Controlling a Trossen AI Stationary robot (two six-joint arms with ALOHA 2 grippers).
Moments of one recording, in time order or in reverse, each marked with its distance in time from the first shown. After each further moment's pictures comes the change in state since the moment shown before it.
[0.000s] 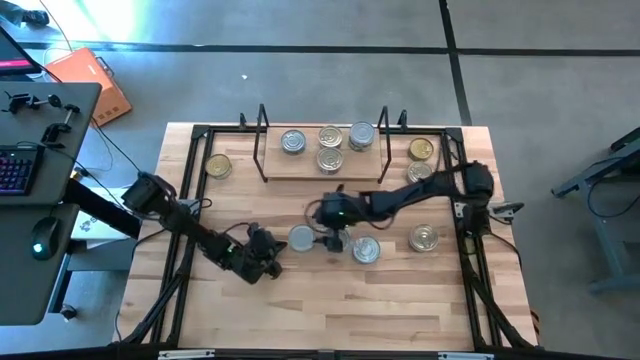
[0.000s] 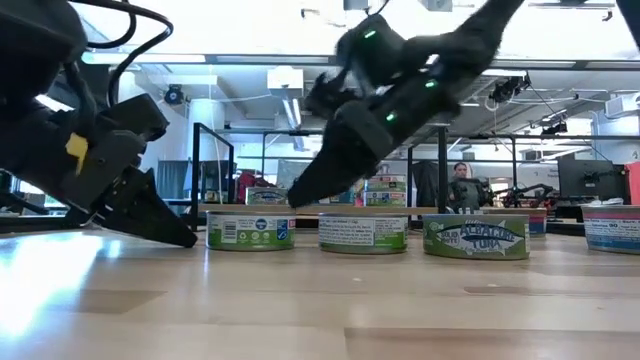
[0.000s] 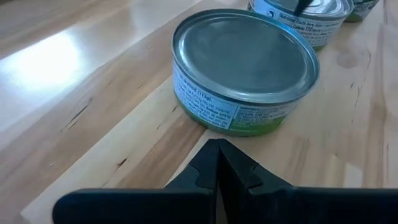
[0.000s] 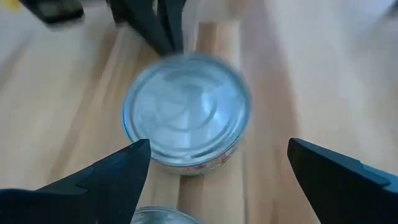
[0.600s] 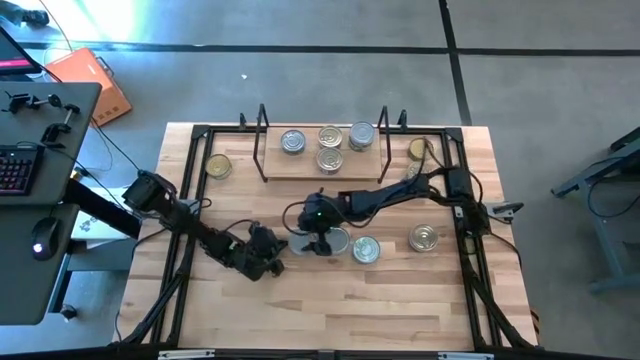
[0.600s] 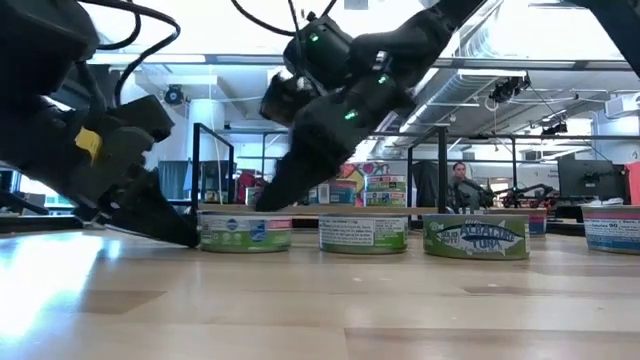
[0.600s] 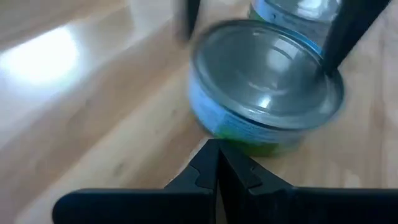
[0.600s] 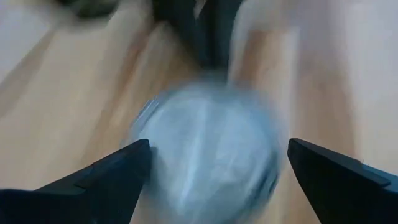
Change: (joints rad) left arm 0.037 -0.008 0.002 0.003 0.021 -0.002; right arm 0.003 0.161 0.280 -0.208 -0.129 -0.101
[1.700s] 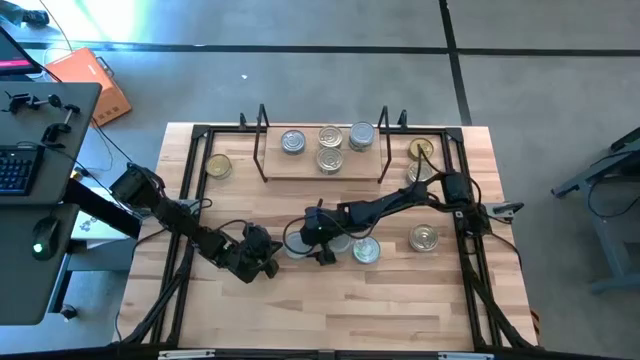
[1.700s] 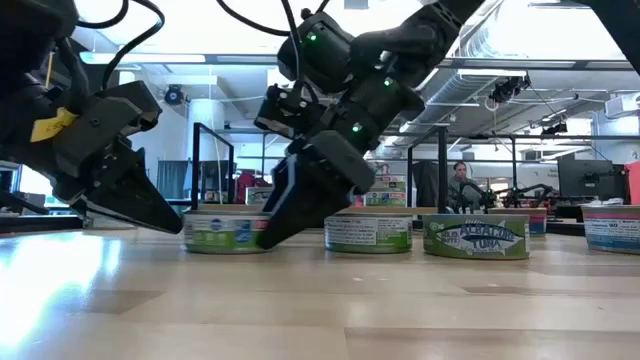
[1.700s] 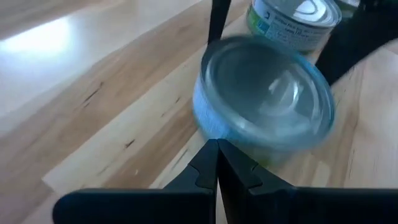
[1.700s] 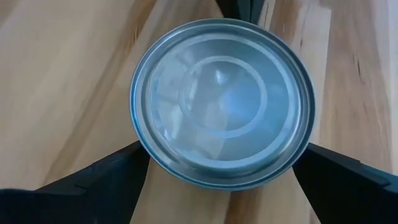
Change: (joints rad) left arm -0.053 -0.119 -0.003 -0.158 0.018 -0.138; right arm 0.067 0.020 -0.001 -0.034 0.116 -0.090
